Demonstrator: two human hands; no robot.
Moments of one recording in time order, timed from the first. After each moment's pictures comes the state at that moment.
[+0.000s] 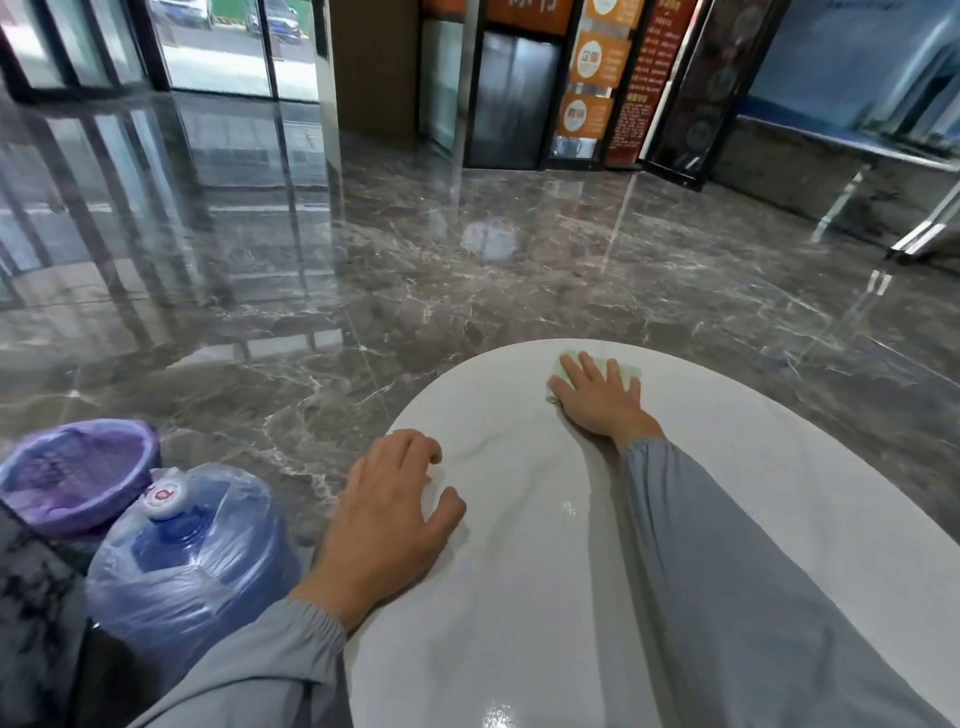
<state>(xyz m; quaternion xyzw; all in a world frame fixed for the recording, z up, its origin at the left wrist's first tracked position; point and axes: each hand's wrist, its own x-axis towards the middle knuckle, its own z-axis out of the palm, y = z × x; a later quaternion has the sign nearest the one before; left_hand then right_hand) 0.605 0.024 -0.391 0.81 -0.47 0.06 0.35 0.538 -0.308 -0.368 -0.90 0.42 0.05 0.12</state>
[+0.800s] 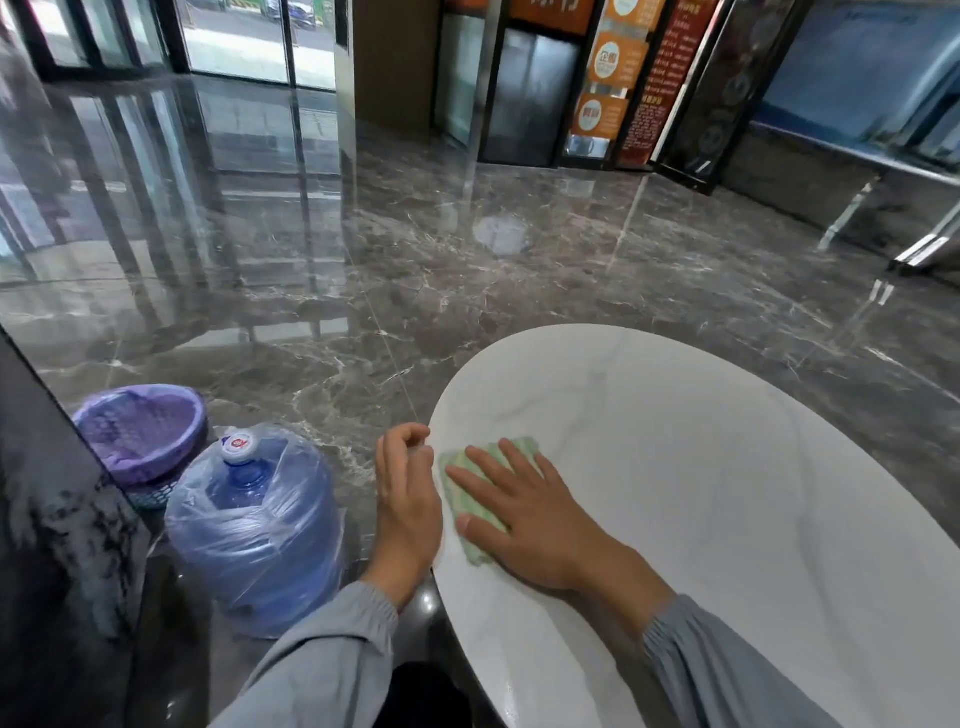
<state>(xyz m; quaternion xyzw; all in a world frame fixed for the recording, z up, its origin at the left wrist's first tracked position) 0.570 0.081 -0.396 0.67 -0.18 -0.10 0.71 0.454 -0.040 -0.362 -0.99 0.12 0.07 0.09</state>
